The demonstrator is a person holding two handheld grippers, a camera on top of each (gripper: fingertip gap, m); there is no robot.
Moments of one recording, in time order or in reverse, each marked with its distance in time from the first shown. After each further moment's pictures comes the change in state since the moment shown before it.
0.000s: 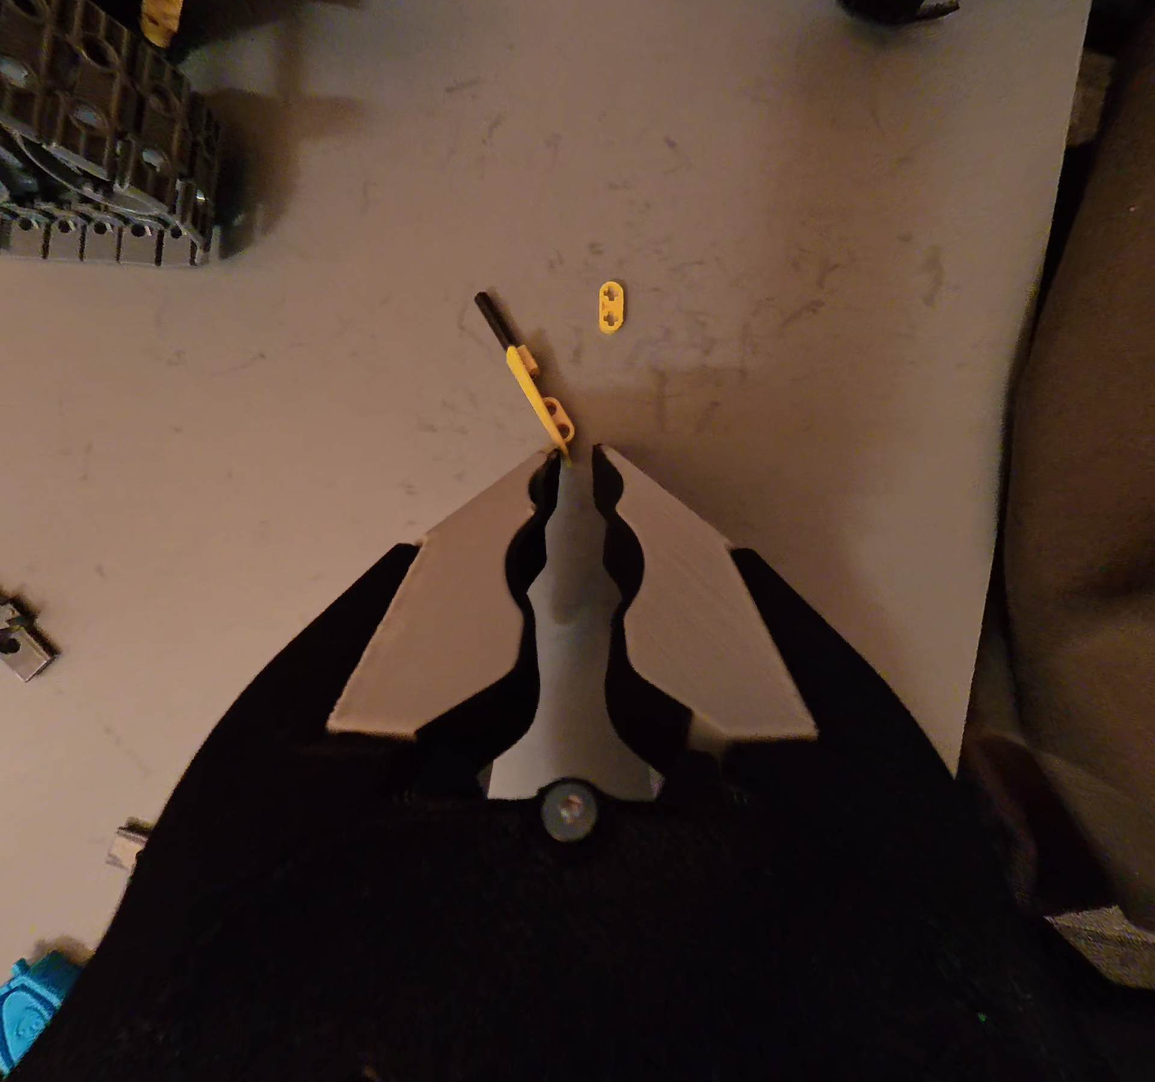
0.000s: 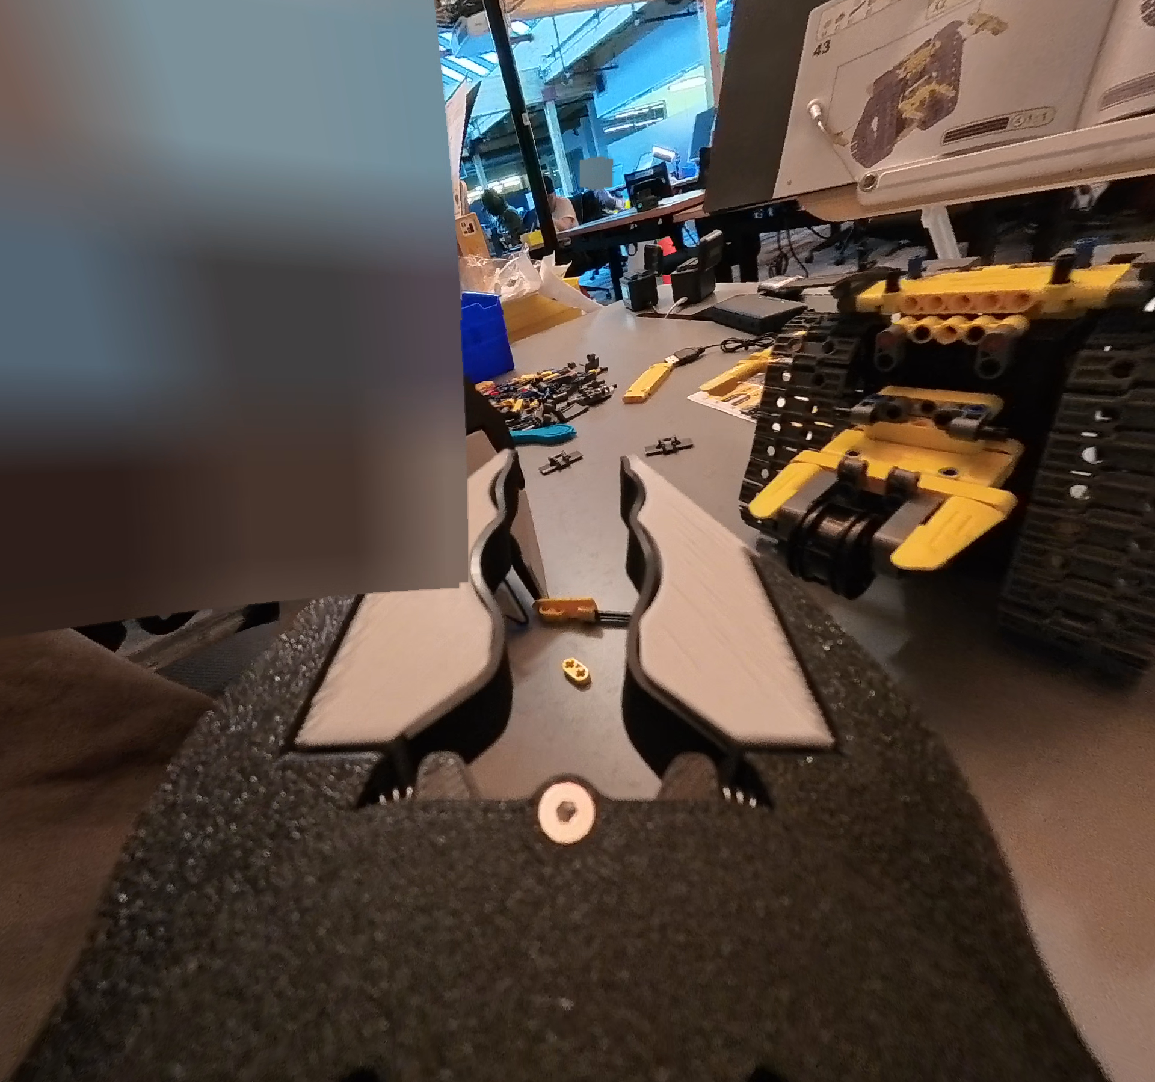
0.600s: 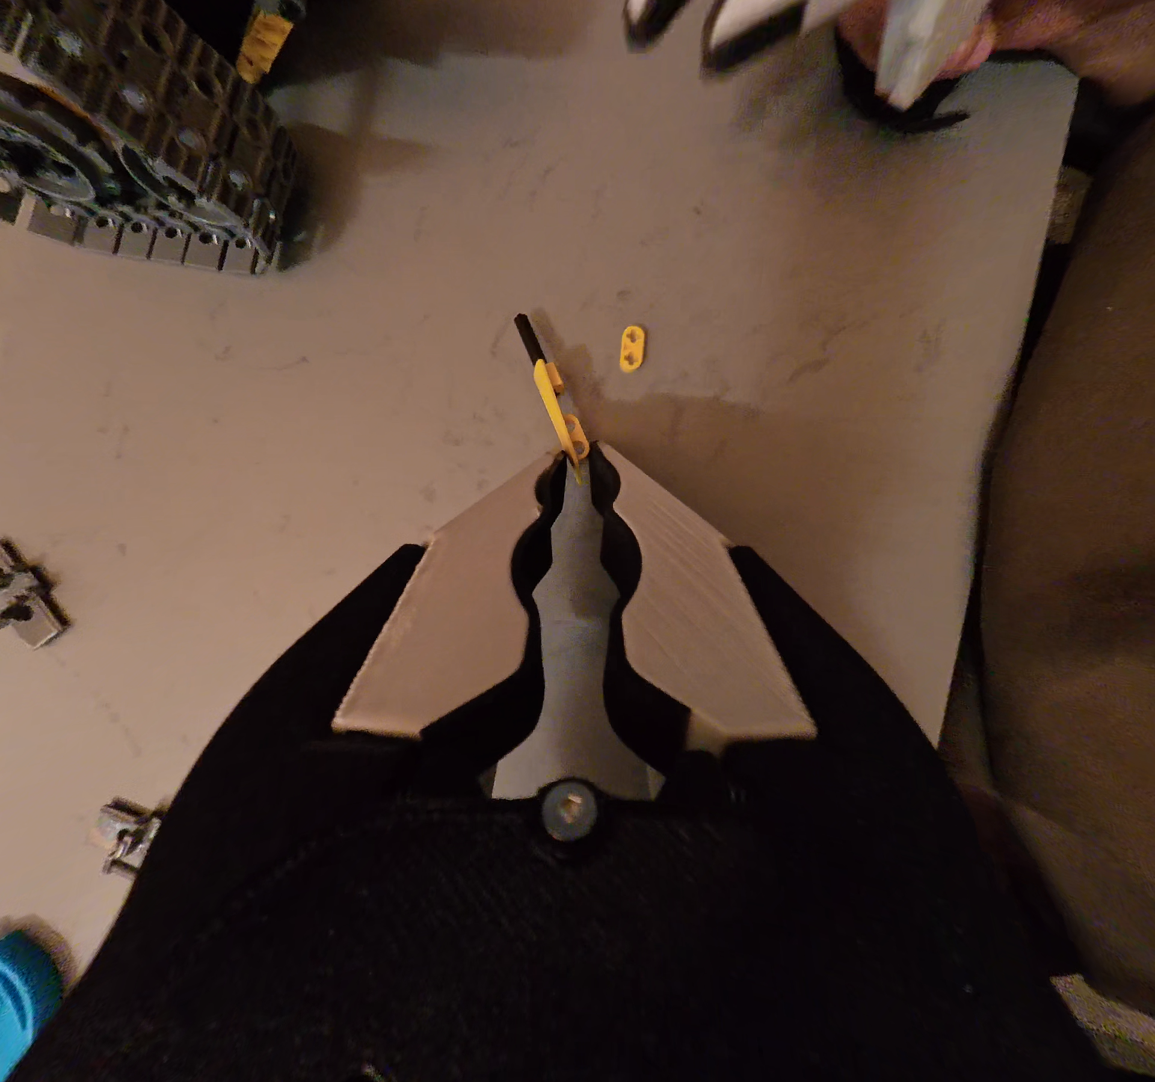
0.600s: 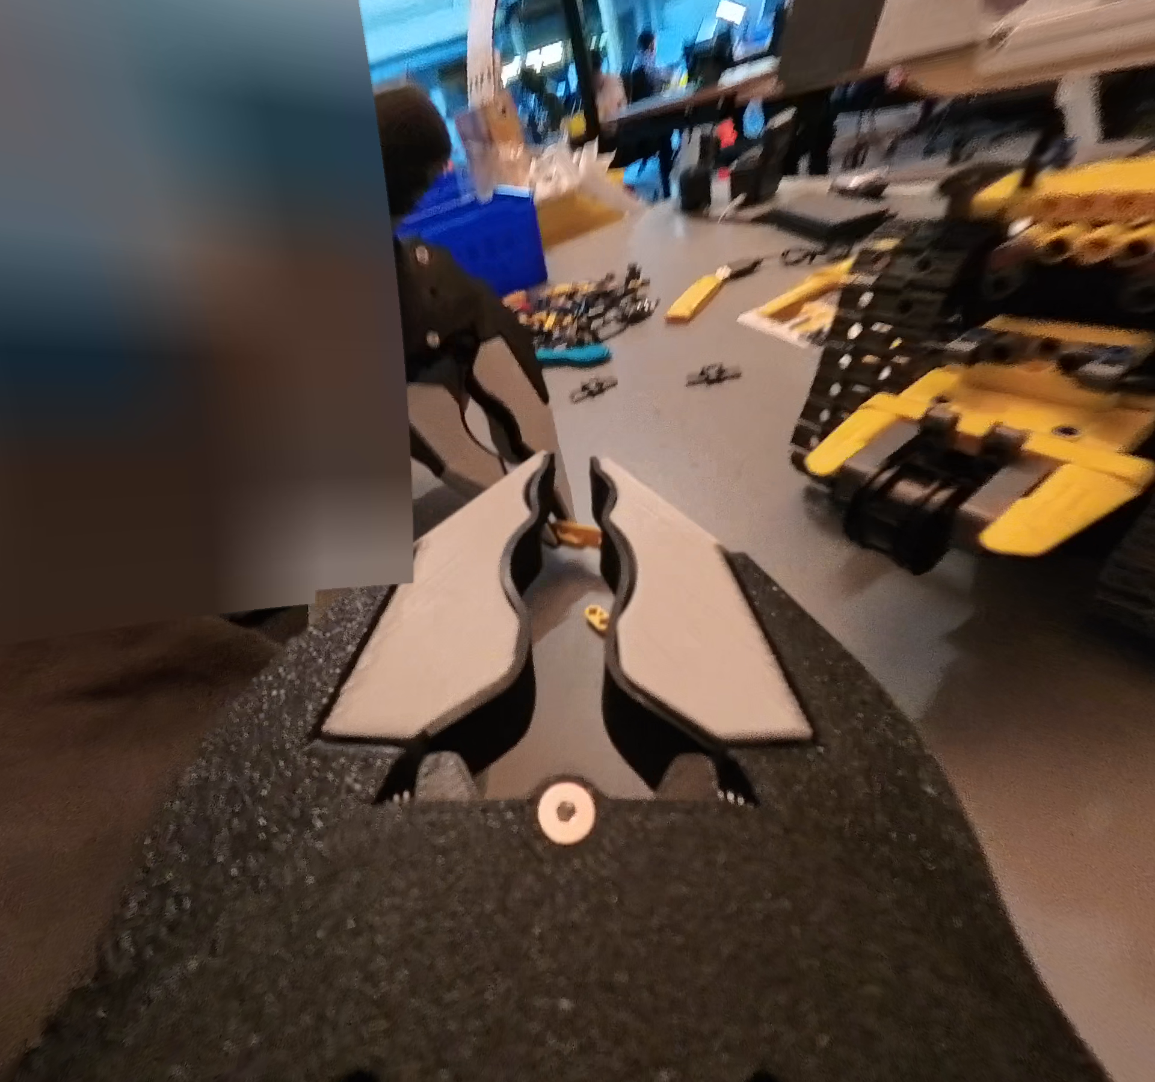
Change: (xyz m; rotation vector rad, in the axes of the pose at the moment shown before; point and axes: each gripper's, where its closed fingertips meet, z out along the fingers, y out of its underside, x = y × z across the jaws) left arm -0.005 -0.012 -0.007 0.066 -0.032 -0.086; right arm -0.009 0.026 0.007 -0.162 -0.076 0.003
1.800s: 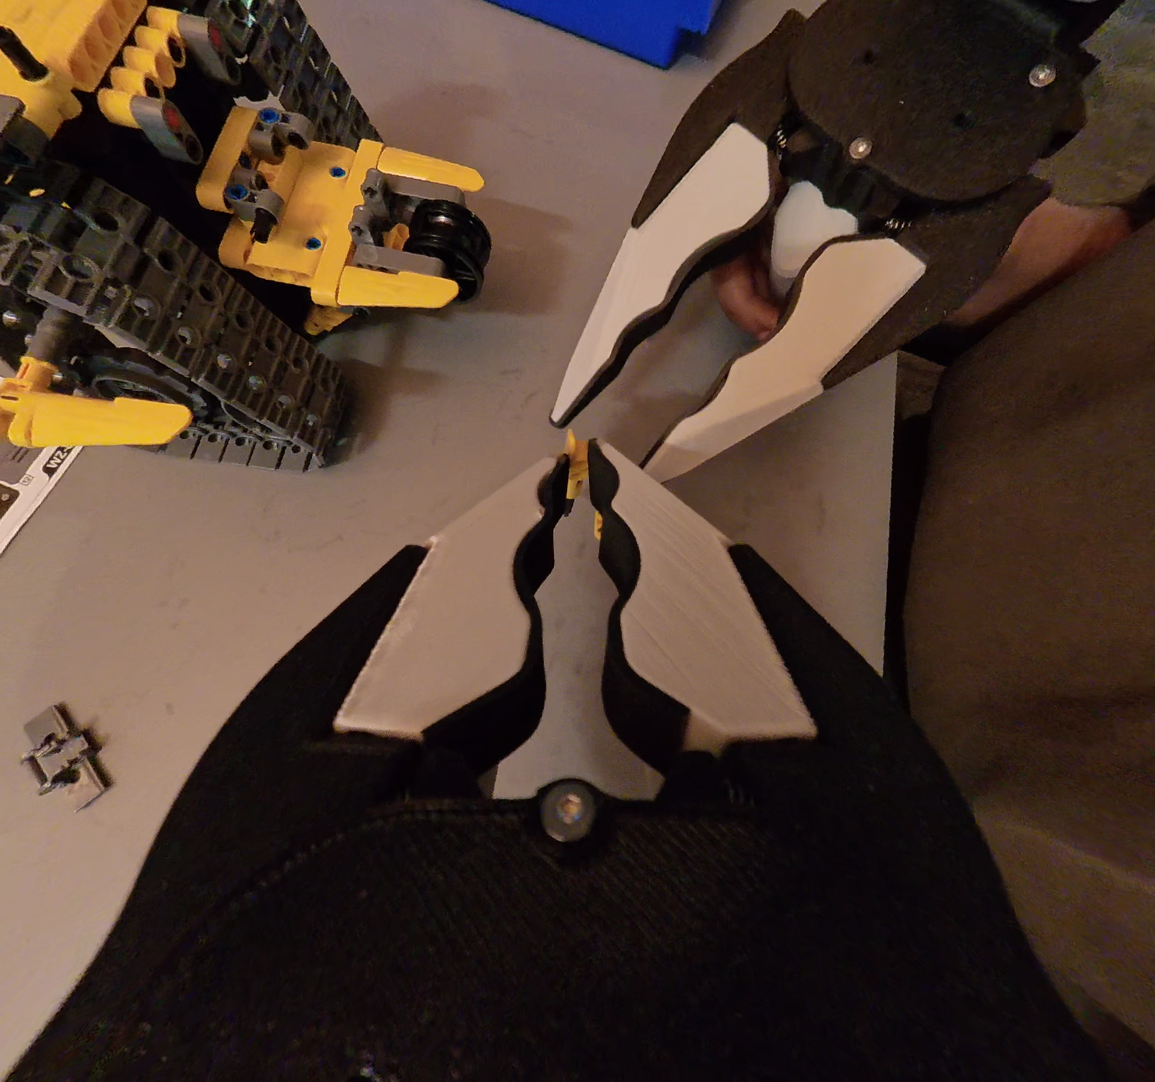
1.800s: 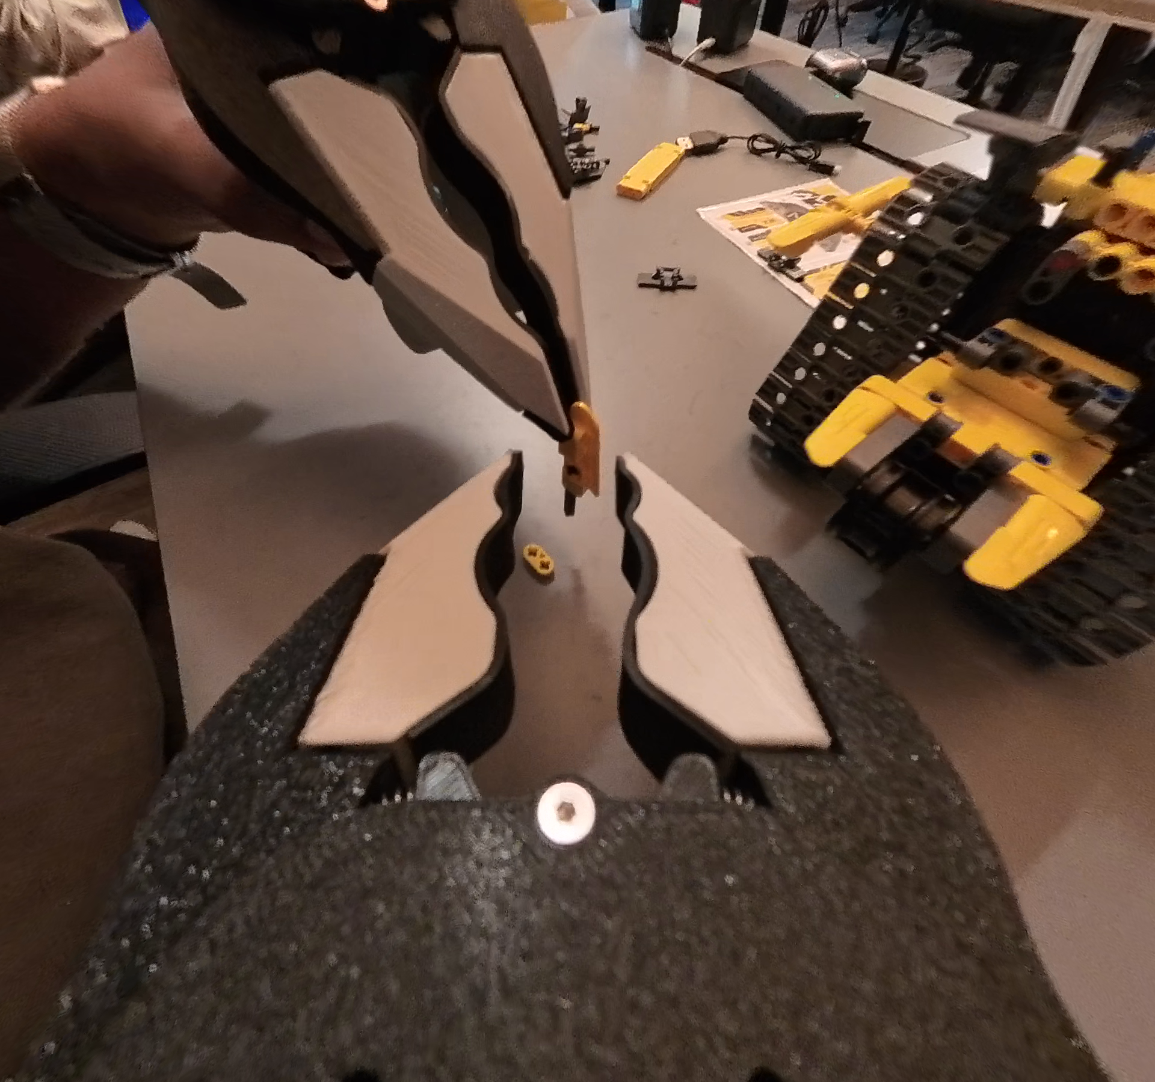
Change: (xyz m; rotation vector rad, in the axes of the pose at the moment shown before) left arm 0.003 -0.070 -0.017 0.204 0.077 -0.016; right arm 0.009 0.029 0.012 -0.268 0.152 -0.239
